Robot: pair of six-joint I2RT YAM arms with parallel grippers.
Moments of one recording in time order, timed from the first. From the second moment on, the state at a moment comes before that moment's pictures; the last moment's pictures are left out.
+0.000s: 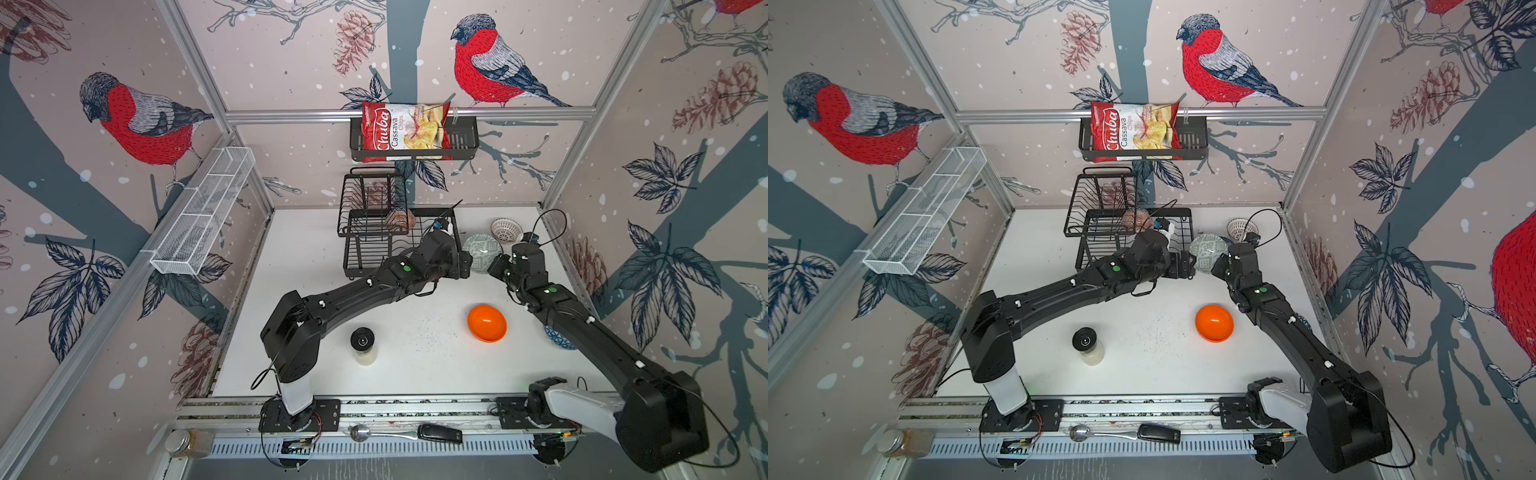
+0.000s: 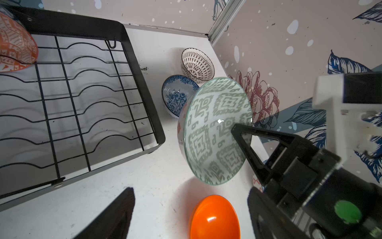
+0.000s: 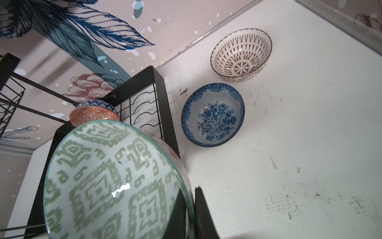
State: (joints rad) left arm -0.93 1.80 1.51 -0.25 -0.08 -0.64; right arm 0.33 1.14 0.77 -0.19 0.17 0.63
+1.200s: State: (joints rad) left arm -0.89 1.95 1.58 -0.15 -0.10 -0.66; right arm 0.50 1.04 0.68 -0.08 0.36 0.71
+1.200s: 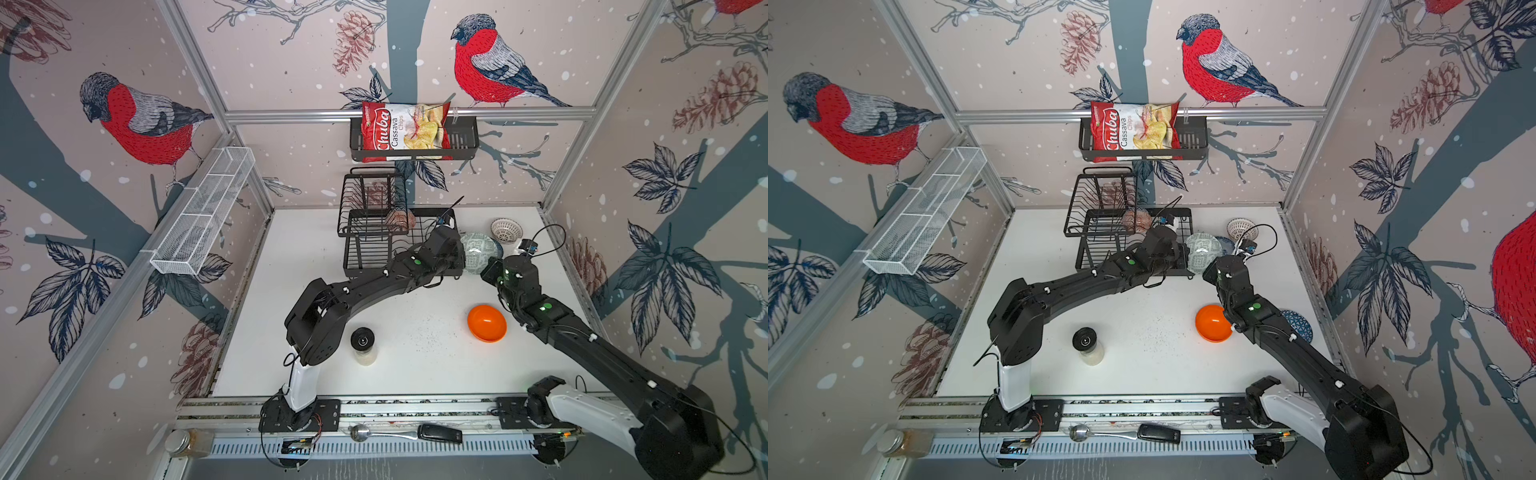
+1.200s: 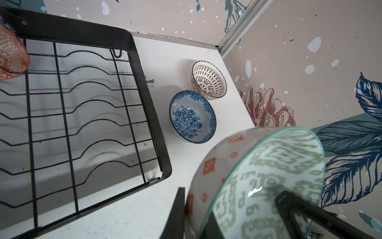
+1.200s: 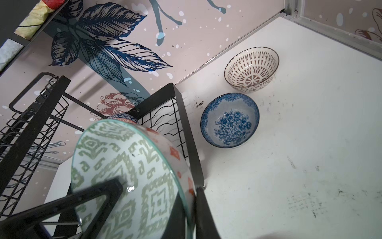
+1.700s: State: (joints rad) left arm -0.86 1.92 1.56 -0.12 -0.22 -0.70; right arm 0.47 1.12 0.78 -0.05 0.31 0.74
